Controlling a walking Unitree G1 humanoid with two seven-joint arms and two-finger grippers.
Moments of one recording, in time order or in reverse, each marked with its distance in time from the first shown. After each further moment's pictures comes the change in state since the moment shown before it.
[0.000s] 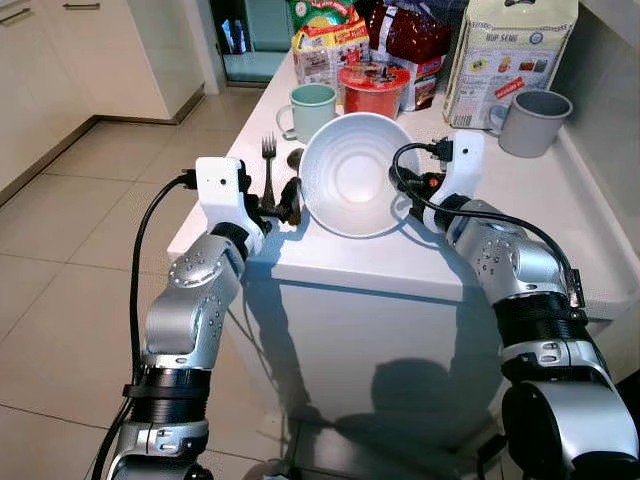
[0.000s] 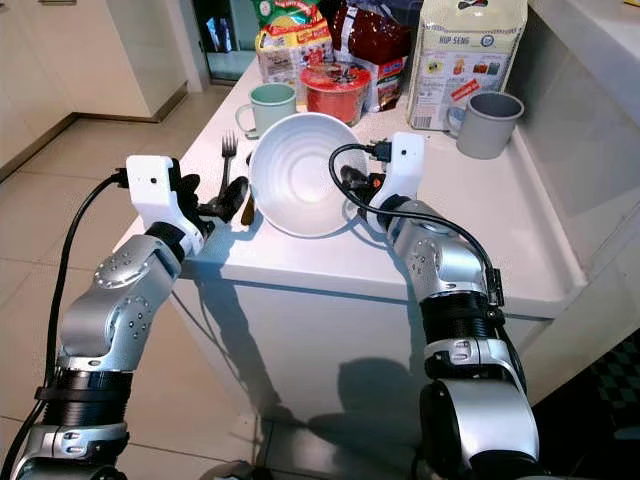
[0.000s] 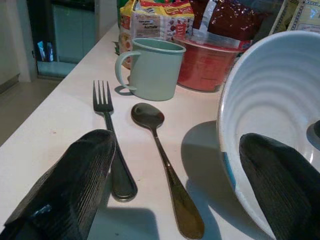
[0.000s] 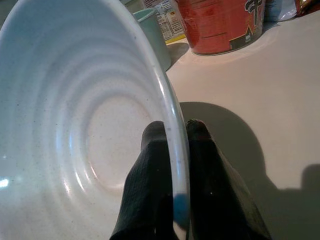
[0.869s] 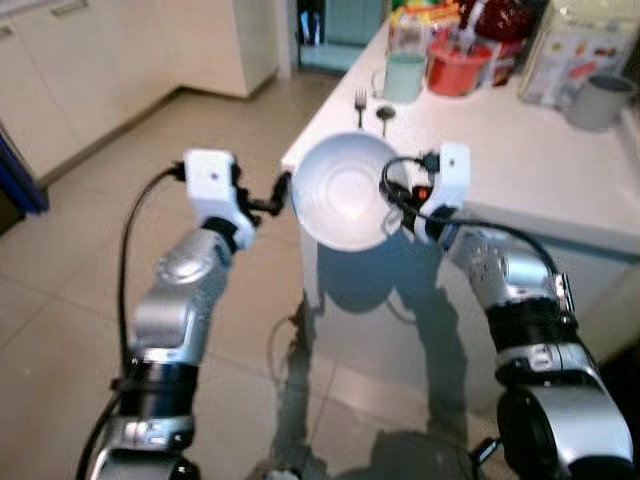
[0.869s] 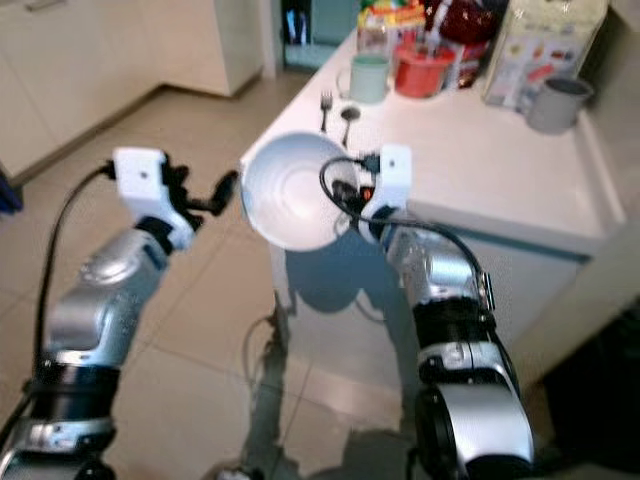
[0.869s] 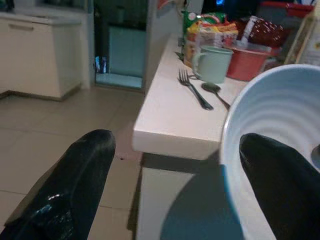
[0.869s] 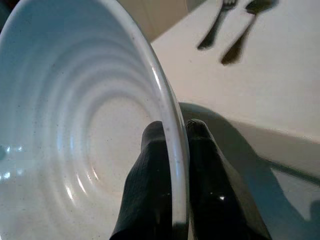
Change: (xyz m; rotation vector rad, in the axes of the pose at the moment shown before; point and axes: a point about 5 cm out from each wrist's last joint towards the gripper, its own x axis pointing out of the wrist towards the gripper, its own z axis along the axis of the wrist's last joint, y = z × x) left arm 0.001 0.008 0.007 0.069 -0.029 -0.014; right arm 0.003 0.006 -0.014 0.000 0.057 0.018
